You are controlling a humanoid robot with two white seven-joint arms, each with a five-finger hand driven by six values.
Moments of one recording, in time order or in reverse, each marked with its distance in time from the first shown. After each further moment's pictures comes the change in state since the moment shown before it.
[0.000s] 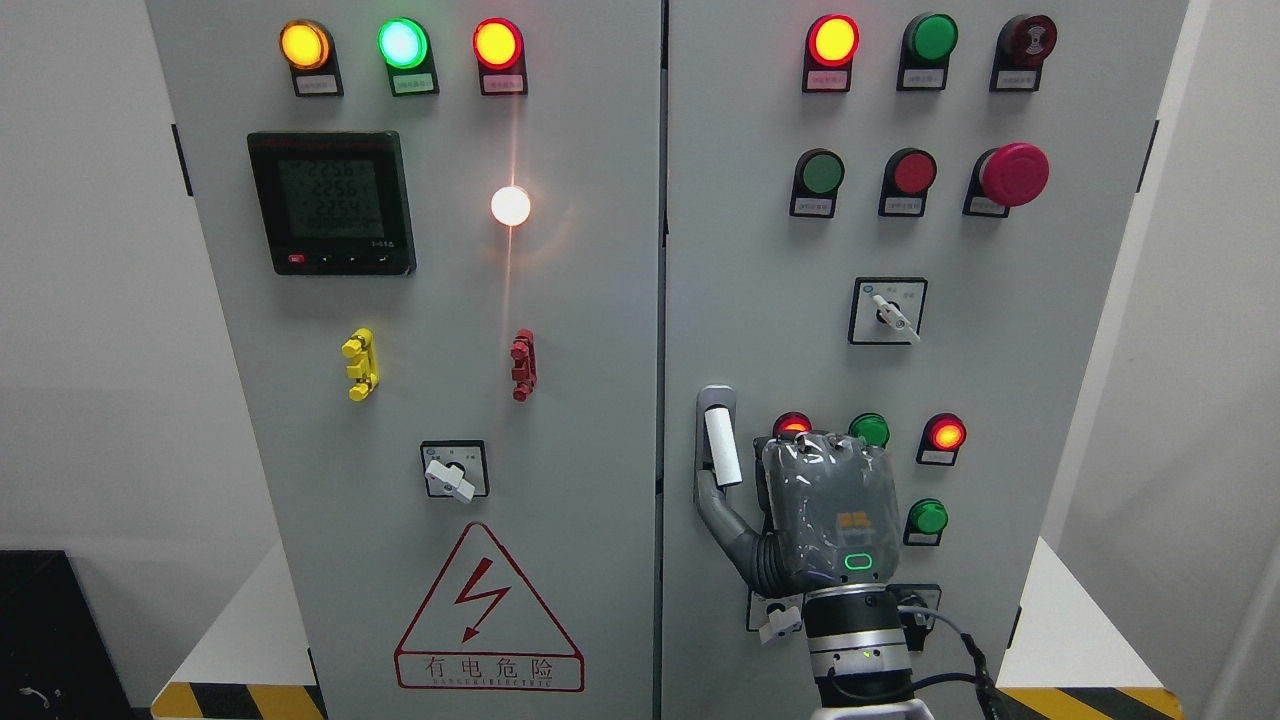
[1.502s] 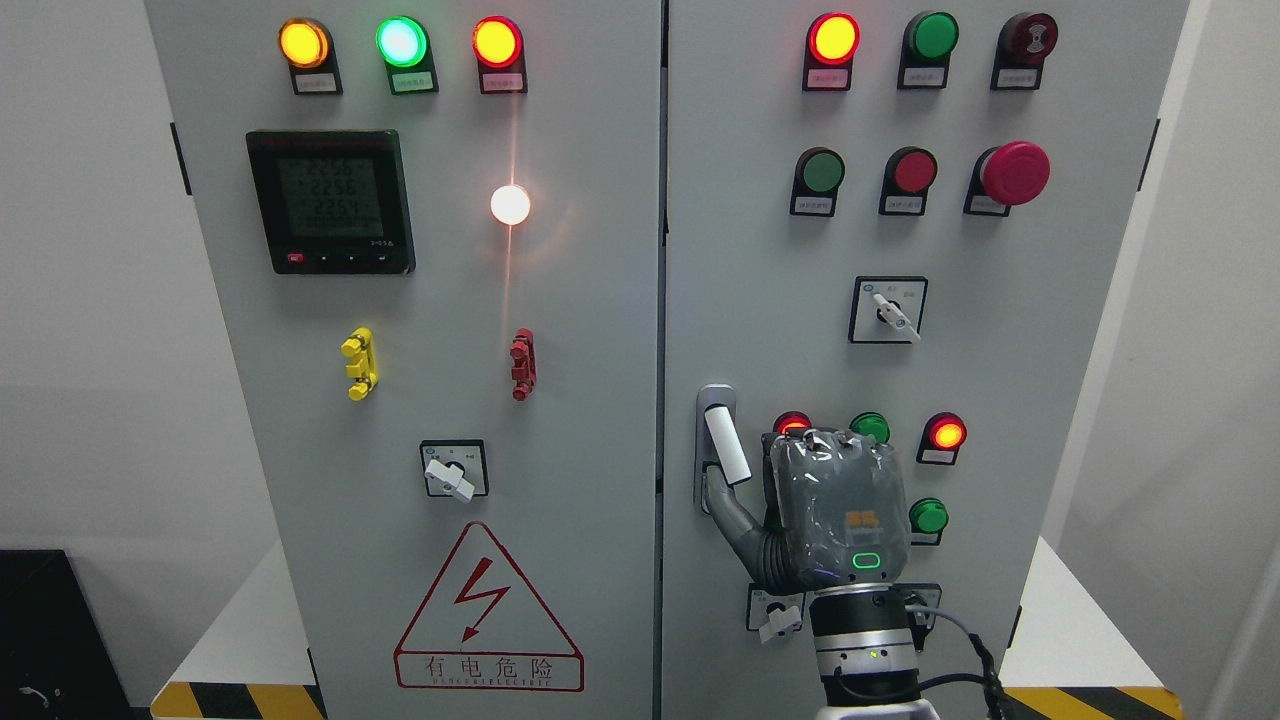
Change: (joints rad) left arm 0.000 0.000 0.000 0.000 0.000 0.000 0.000; right arm 0.001 0.002 -0.012 -0.009 0.001 0.004 -0.015
